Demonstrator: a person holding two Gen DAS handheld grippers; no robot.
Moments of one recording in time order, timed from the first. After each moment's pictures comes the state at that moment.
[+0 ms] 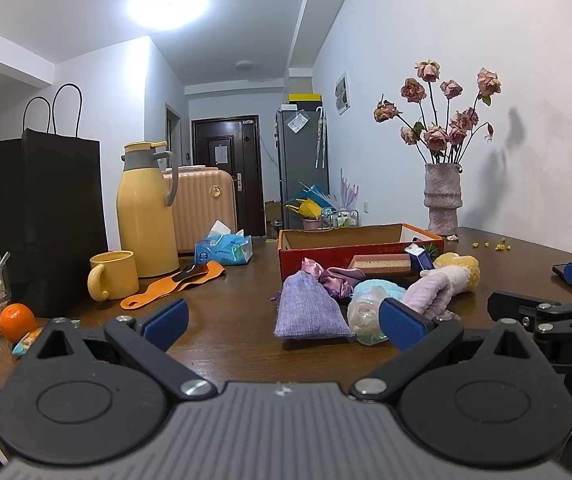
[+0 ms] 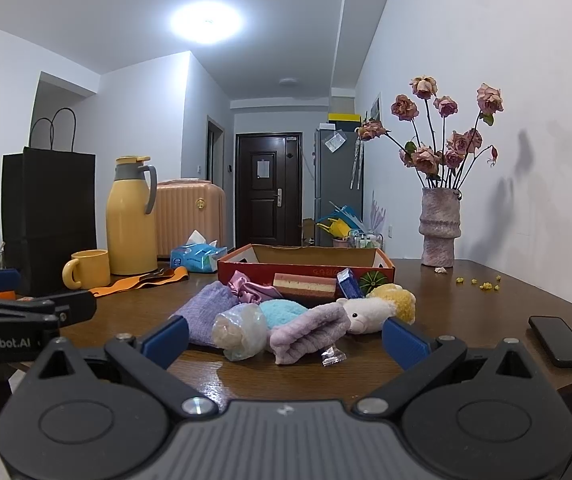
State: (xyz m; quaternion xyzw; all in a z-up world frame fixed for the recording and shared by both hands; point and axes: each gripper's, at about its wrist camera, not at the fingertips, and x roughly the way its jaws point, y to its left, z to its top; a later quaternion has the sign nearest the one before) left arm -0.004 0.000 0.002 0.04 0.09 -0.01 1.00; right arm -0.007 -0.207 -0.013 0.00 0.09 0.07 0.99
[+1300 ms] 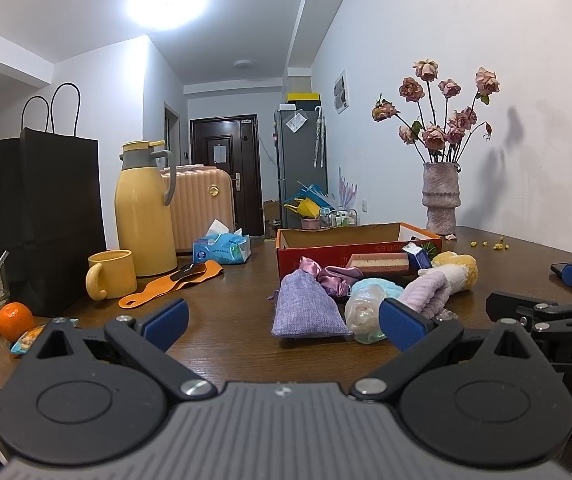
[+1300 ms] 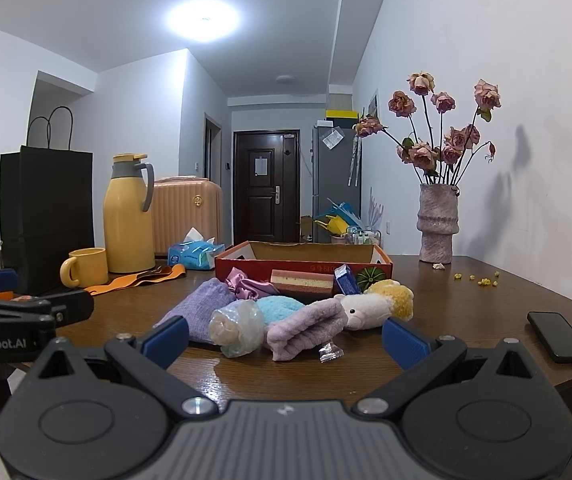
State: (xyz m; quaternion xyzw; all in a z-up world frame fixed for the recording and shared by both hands) left arm -0.005 -0.002 0.001 0.04 0.09 -0.01 1.00; right arm -0.005 -0.208 -0.015 0.00 0.09 0.06 0.99
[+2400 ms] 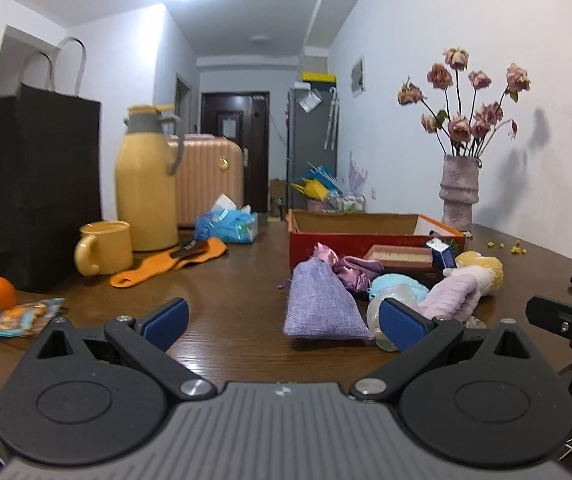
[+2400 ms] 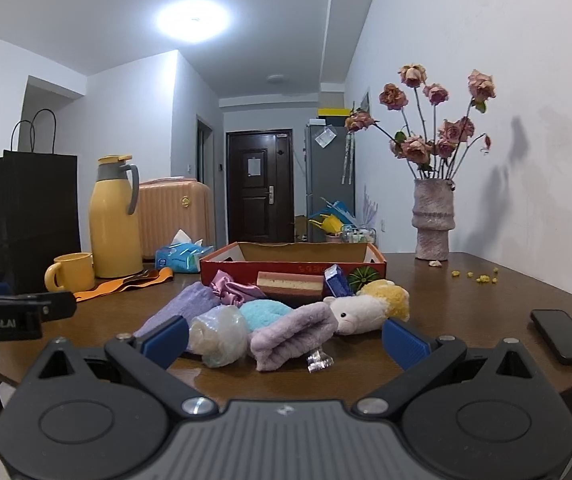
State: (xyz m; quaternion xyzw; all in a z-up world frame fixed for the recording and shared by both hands) left arm 0.060 0.019 -0.005 0.00 0.13 -0.01 0.99; right arm 0.030 -0.220 -0.021 0.01 0.09 0.06 0.99
